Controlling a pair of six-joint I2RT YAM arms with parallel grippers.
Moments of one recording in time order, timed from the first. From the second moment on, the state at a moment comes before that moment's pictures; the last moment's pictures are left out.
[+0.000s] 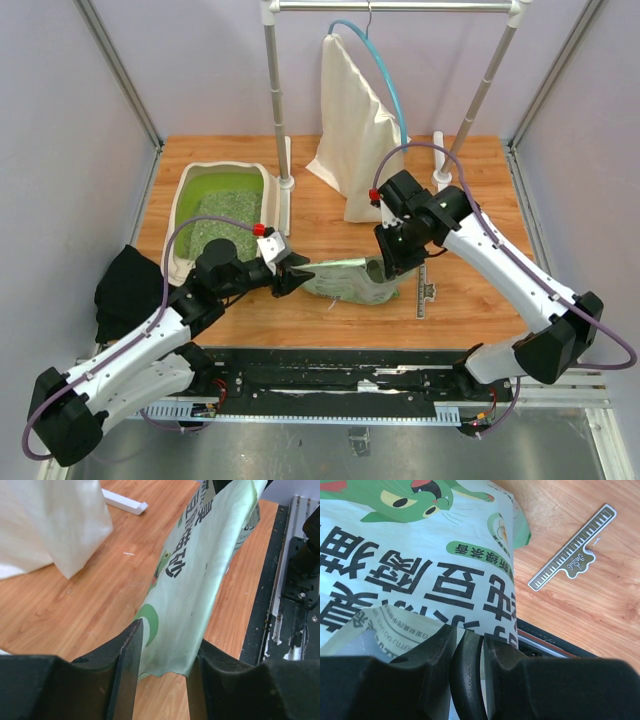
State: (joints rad) left arm -0.66 0.81 0.51 0.13 0.46 0.06; right arm 0.67 1.40 1.46 -1.30 -0.06 0.26
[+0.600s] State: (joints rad) left arm -0.66 0.91 0.54 0.18 0.44 0.05; right arm 0.66 1.51 1.36 -1.16 -0.15 0.26
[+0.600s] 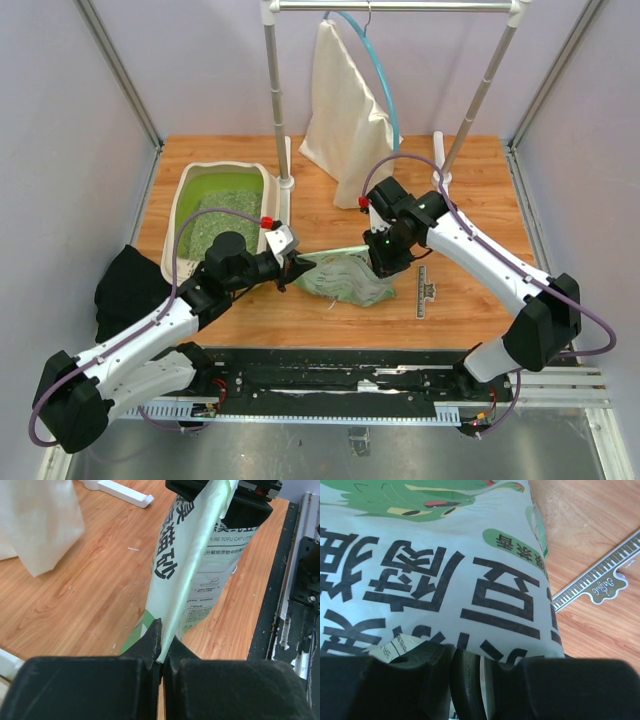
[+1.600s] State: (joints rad) left arm -0.66 0.96 0.54 0.22 0.39 0.00; right arm 0.55 1.35 1.04 -0.76 -0.35 0.42
